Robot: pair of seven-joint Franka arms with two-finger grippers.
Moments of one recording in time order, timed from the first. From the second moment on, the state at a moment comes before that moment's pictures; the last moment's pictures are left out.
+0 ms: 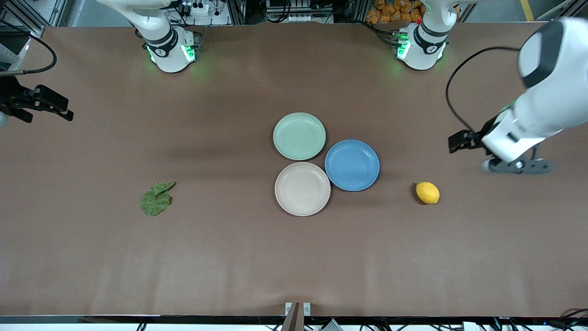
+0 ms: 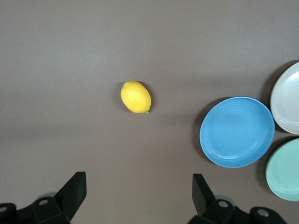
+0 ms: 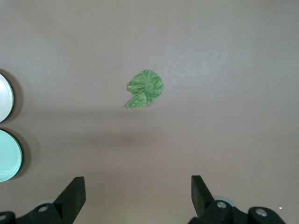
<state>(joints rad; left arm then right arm) 0.03 0.15 -0.20 -1.72 0.00 1.79 -0.12 -0.05 -0.02 0.02 -1.55 0.03 1.52 -0.05</state>
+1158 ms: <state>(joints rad) 0.03 0.37 -0.20 -1.83 0.03 2.02 -0.23 -0.05 0.01 0.02 -1.72 0.03 1.69 -0.05</state>
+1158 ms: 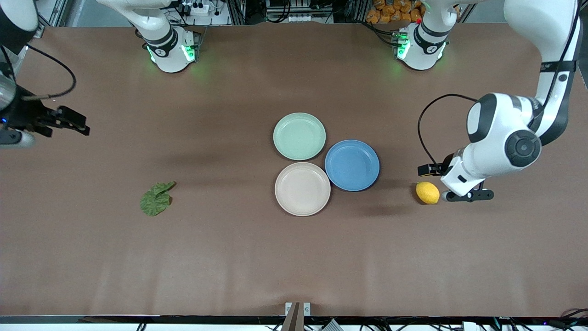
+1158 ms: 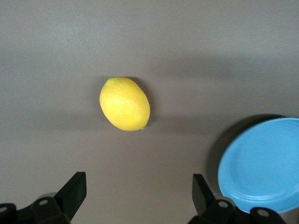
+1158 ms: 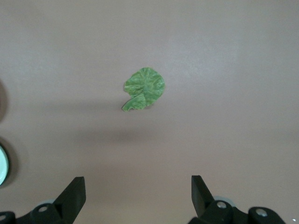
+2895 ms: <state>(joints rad) 0.03 0.62 -0.17 -1.81 0.10 2.28 -0.47 -0.07 0.48 0.04 -2.03 0.03 2.56 -0.03</state>
